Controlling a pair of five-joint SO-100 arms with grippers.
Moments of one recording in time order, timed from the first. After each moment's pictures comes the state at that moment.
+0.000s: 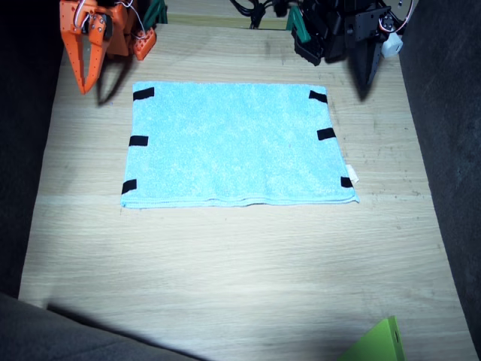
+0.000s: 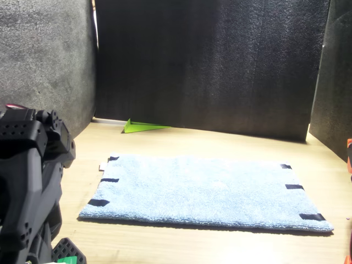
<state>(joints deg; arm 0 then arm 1) 77.3 181.3 157.7 85.6 86.6 82.1 180.4 158.7 79.6 82.4</state>
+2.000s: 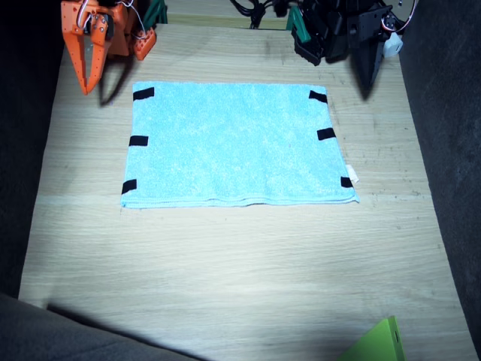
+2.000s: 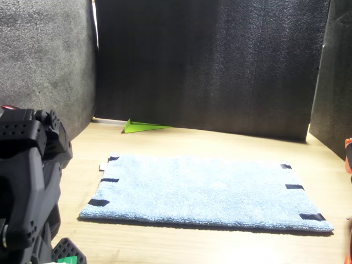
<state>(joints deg) 79.9 181.3 157.7 85.8 84.3 83.6 180.4 158.7 79.6 82.0</state>
